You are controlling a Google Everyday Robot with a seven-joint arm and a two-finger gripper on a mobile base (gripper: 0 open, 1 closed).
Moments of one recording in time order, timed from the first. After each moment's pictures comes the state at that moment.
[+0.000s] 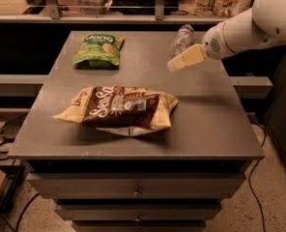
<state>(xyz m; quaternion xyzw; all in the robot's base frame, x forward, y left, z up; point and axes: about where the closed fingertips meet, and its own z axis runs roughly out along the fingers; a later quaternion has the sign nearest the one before) 0.680 -0.135 0.909 -0.34 0.84 0.14 0.40</state>
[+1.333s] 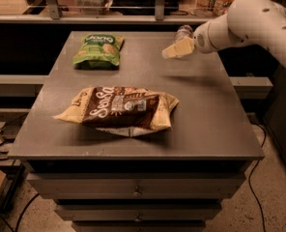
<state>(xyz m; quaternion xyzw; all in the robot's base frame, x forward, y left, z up) 0.762 -0.139 0.889 -0.25 0.86 0.11 0.43</state>
